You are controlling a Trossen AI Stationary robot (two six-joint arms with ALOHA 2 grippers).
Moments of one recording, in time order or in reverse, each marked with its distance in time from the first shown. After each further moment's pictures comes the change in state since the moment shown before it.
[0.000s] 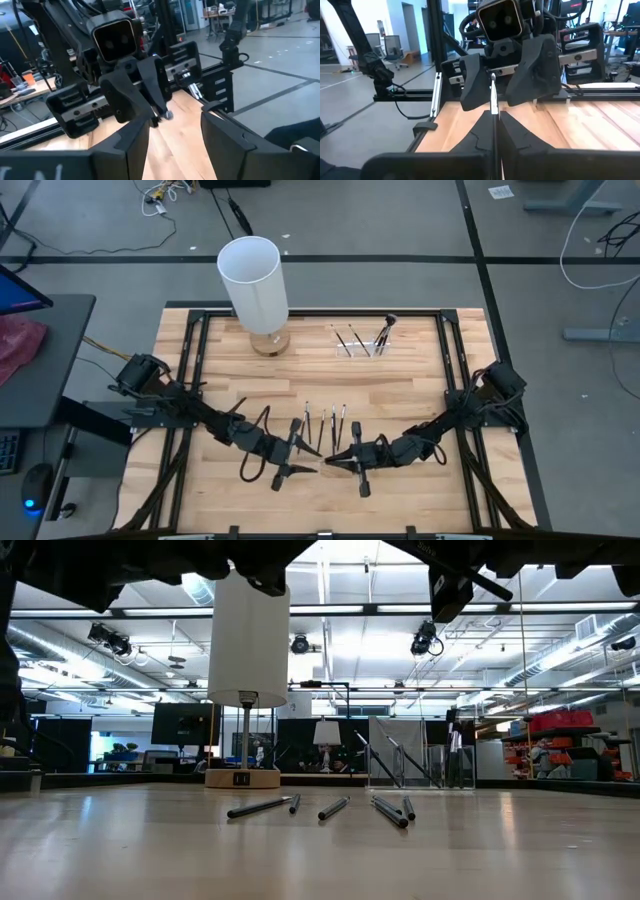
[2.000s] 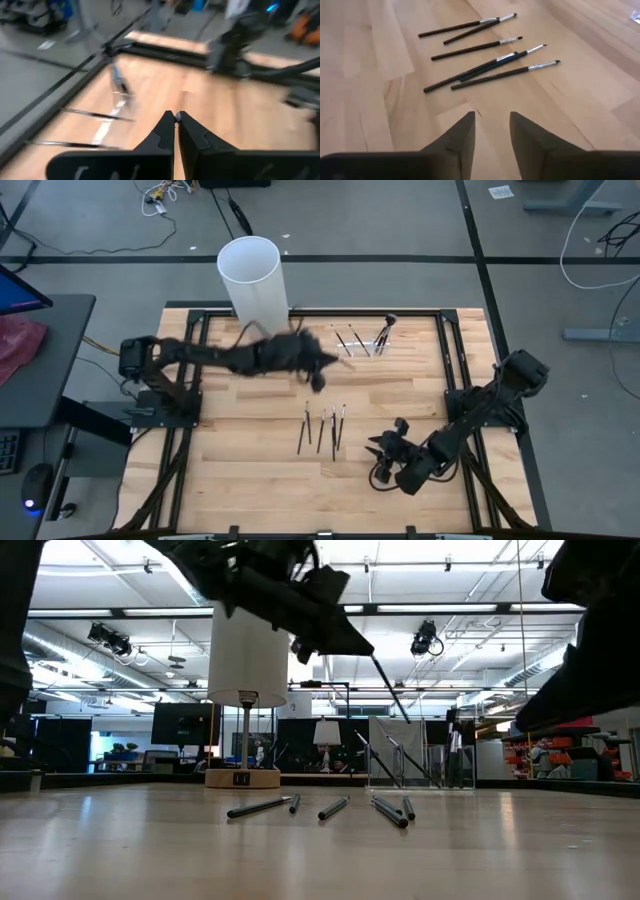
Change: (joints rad) left arm 0.643 -0.070 0.374 -0.789 0.090 -0.332; right arm 0.174 -0.192 0.000 -1.251 0.366 0.935
